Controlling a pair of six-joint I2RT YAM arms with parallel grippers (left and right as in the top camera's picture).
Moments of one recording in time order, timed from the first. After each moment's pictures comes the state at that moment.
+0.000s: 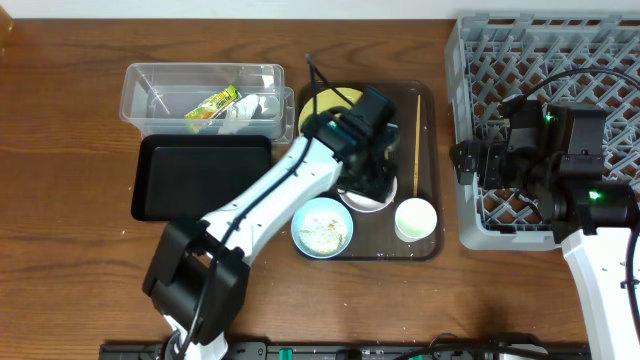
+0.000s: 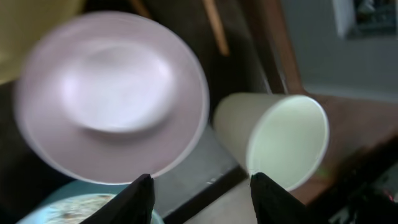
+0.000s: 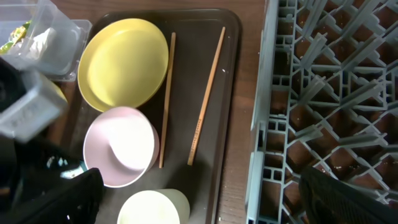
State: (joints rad) left arm -0.70 1.88 1.54 -0.94 0.32 -0.30; right arm 0.01 1.20 1.11 -0.79 -0.28 0.05
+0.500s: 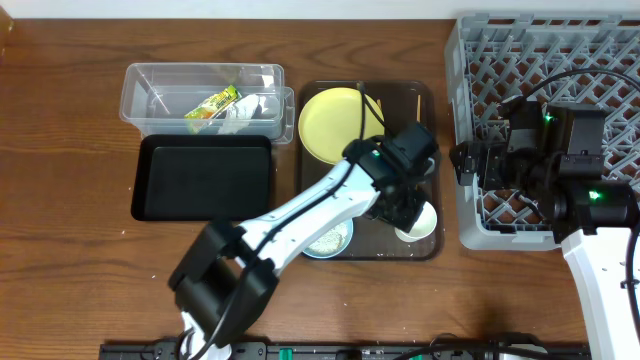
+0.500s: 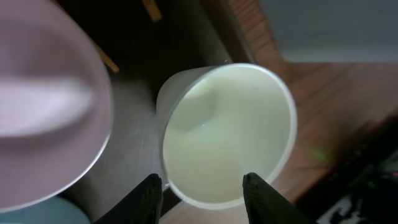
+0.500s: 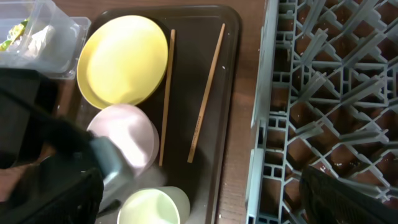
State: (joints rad) left arm -0.86 1.95 1.54 -0.91 0.29 -0.34; right arm 0.01 1.20 1.11 -0.80 -0.28 0.05
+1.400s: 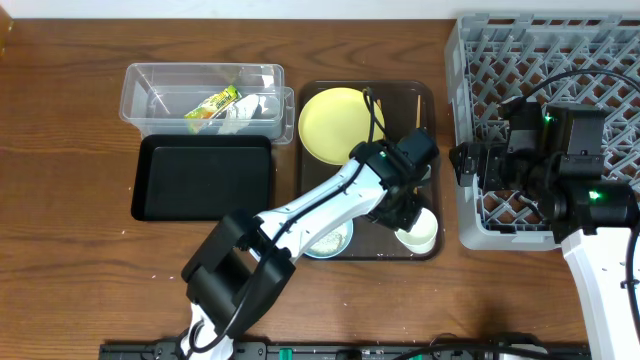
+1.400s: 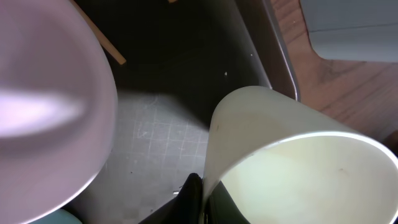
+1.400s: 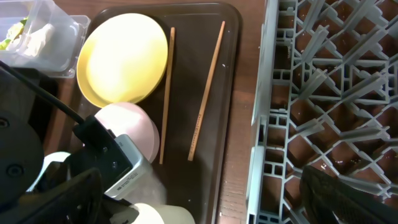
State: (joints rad) left arm -0.85 2.00 1.54 -0.92 0.29 -0.36; right arm 0.01 1.20 1.11 -0.81 -0.28 0.05
